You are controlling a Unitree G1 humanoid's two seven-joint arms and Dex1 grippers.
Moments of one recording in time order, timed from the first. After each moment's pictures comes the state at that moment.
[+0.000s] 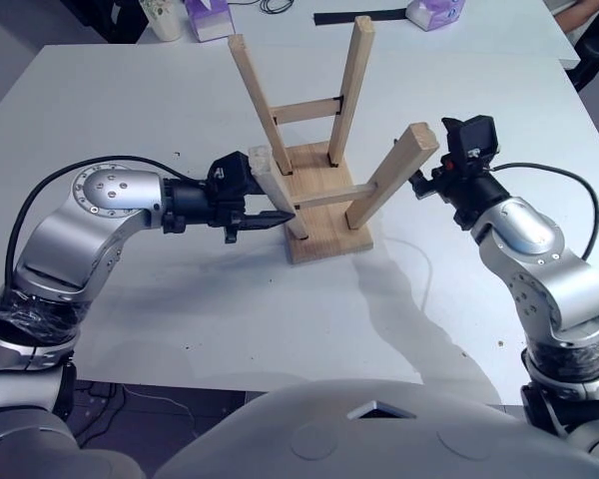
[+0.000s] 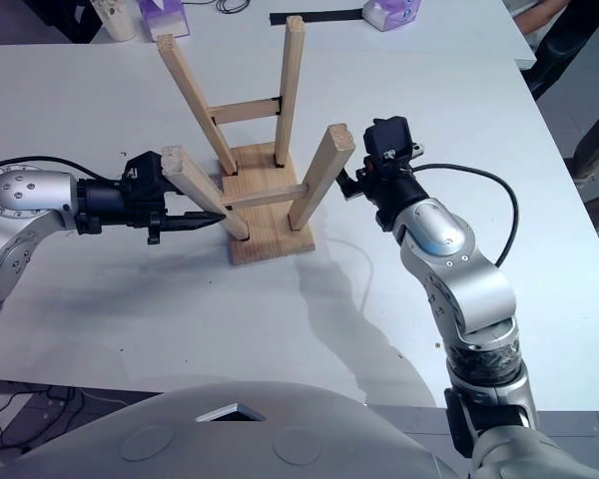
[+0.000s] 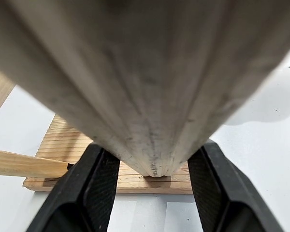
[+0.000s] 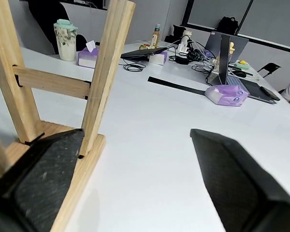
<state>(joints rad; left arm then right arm) -0.31 0.91 -0.19 -0.39 -0.51 0.56 -0.98 -0.13 -0.48 0.10 -0.67 0.36 0.79 0.07</state>
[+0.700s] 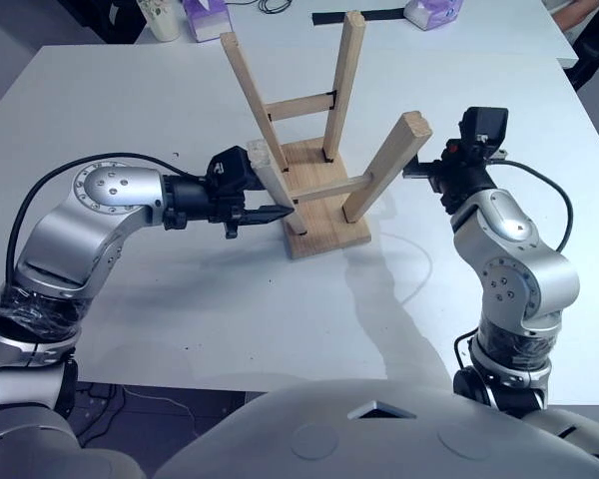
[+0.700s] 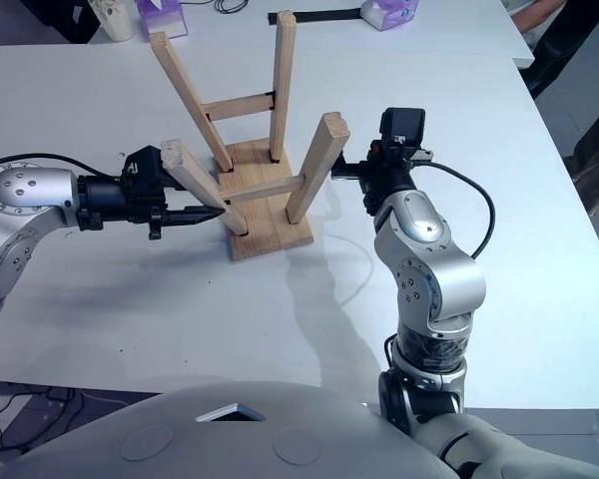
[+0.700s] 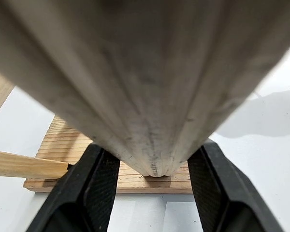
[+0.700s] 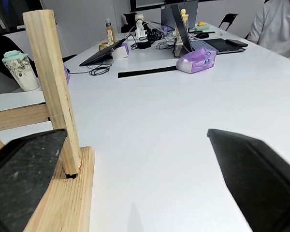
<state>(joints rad) -0.32 0.89 -0.19 -0.39 -0.51 0.58 -0.95 -0.22 -0.10 -0.05 -0.63 0.36 0.99 -0.13</state>
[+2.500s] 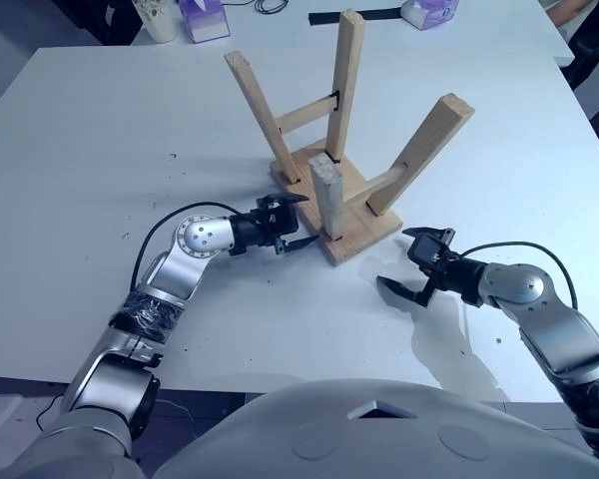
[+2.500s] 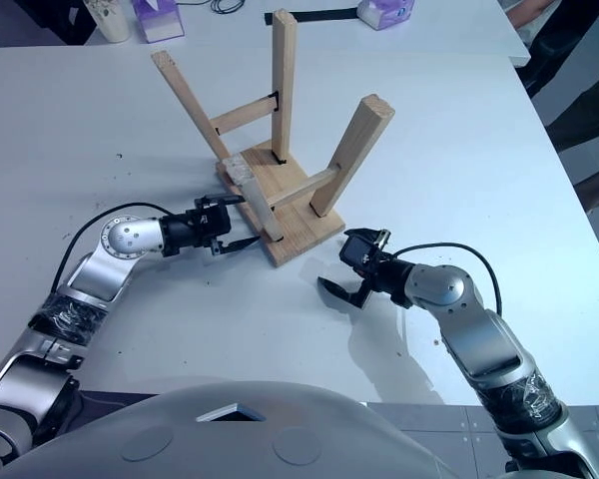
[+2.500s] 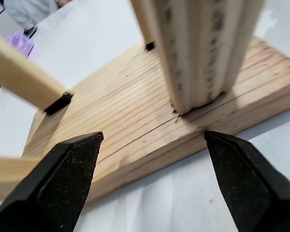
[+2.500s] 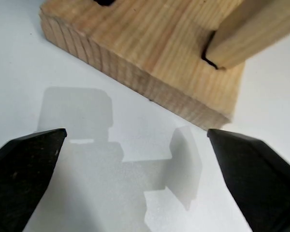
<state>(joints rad) -0.23 0.54 -0.35 0.12 0.06 -0.14 -0.86 0.14 -0.70 0.27 -0.47 0.06 0.54 0.67</state>
